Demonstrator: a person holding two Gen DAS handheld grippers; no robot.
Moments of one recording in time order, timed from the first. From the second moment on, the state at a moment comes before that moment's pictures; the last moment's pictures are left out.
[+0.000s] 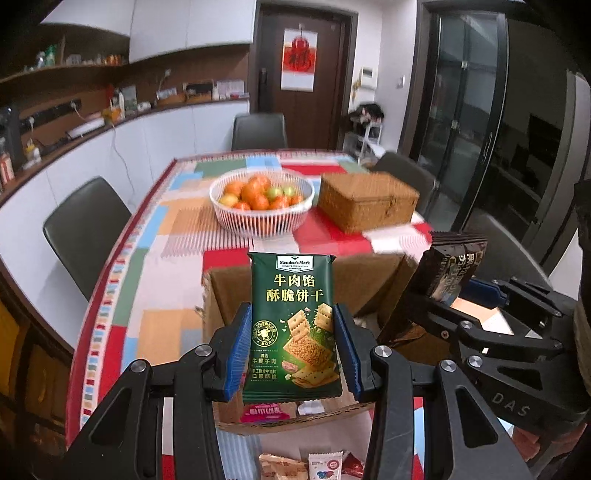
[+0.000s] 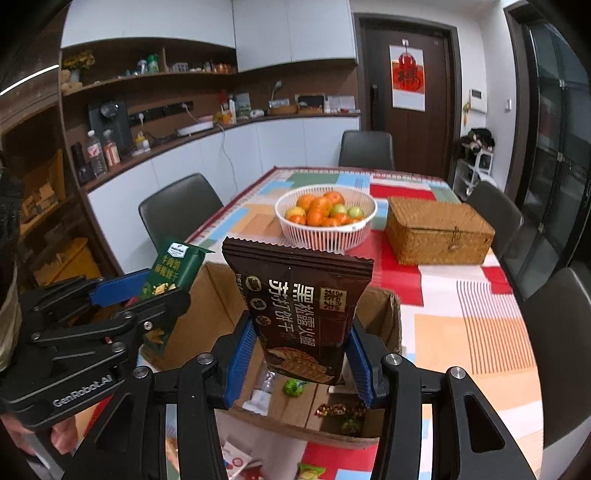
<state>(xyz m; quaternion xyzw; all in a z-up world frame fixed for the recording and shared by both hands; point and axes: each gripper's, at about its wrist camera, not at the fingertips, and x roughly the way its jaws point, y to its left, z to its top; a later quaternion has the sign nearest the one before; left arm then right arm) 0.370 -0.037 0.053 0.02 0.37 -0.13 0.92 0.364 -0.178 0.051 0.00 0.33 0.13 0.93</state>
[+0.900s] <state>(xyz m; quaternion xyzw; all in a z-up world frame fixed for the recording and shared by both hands) 0.243 -0.009 0.059 0.08 0.32 -0.09 0.94 0.276 -0.168 0.051 -0.03 0.31 0.14 0.94</state>
